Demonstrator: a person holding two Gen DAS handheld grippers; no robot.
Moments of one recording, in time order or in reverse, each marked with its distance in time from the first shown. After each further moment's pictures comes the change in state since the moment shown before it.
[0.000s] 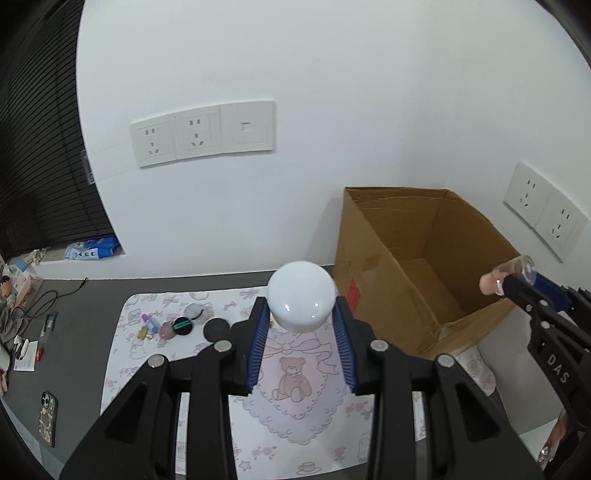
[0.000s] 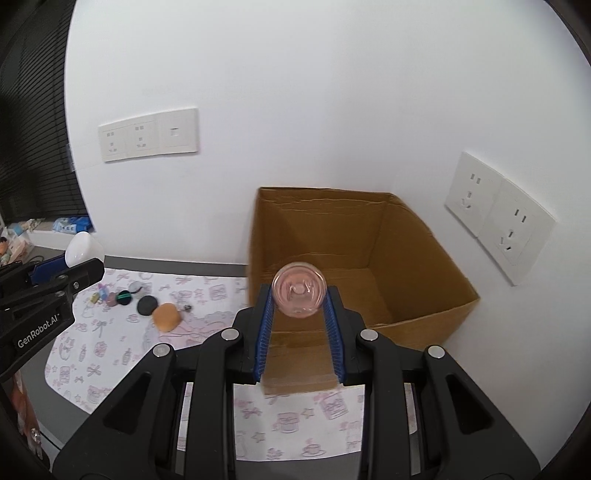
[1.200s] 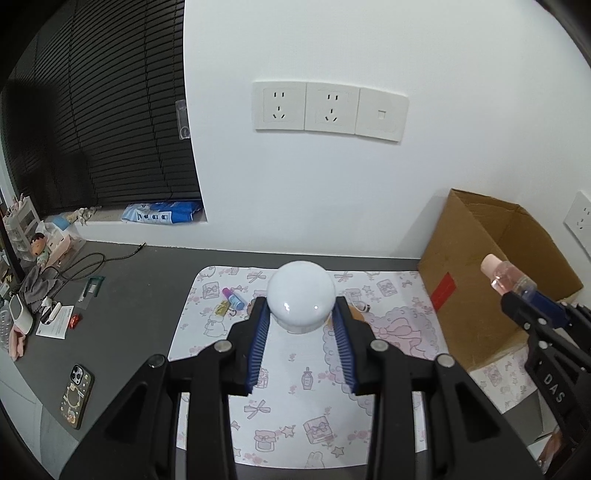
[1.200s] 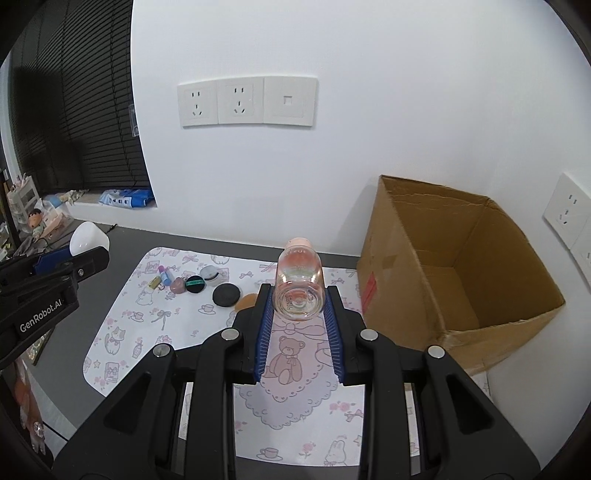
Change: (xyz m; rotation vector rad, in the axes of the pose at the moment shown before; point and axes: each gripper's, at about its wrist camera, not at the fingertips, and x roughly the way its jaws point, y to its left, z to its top) left arm -0.023 0.153 -0.038 -0.135 0.024 0.146; right arm 0.010 0.150 -0.012 -0.092 0.042 0.161
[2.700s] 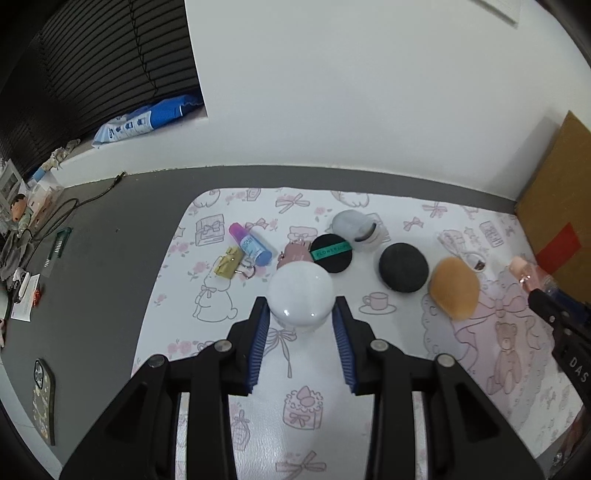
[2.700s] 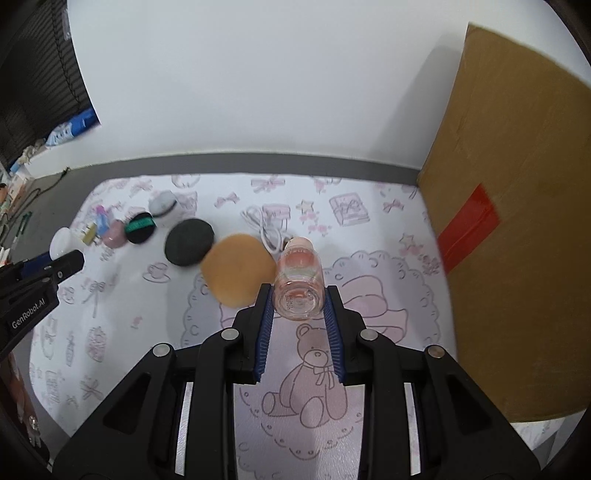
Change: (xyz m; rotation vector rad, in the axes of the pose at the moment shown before) left arm 0.195 0.065 -0.052 -0.024 0.252 0.094; right arm 0.216 0.027 -0.052 0.034 0.280 0.022
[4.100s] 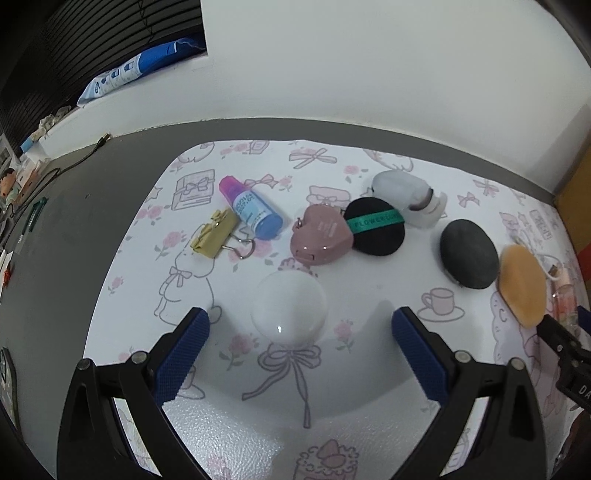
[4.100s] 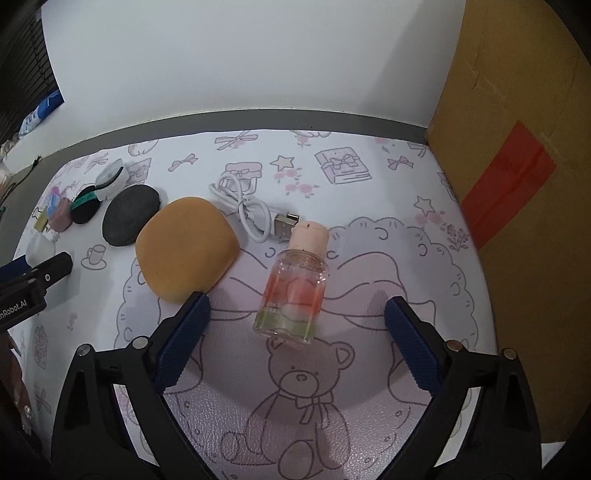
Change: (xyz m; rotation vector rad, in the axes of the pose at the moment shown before) left arm 0.093 0.014 -0.022 -0.042 0.033 -0.001; right arm 0.077 -0.015 -0.023 0.036 0.058 -0.027
